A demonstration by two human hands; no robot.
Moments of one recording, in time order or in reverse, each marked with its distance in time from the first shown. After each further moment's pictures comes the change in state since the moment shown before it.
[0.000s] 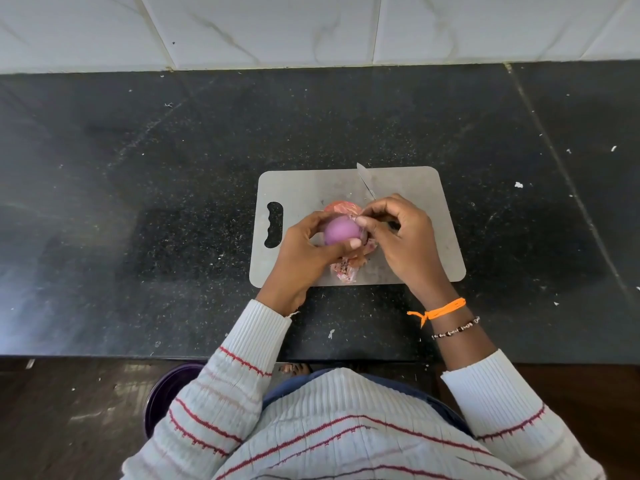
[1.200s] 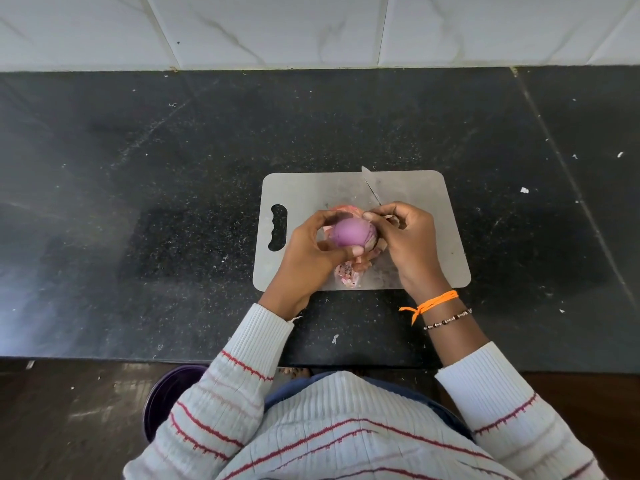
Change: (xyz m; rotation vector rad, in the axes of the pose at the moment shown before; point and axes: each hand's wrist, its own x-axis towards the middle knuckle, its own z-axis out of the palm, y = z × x) left_hand 0.003 0.001 -0.001 -0.026 -0.033 0.016; right_hand 0.011 0.008 0.012 0.194 0.115 0.268
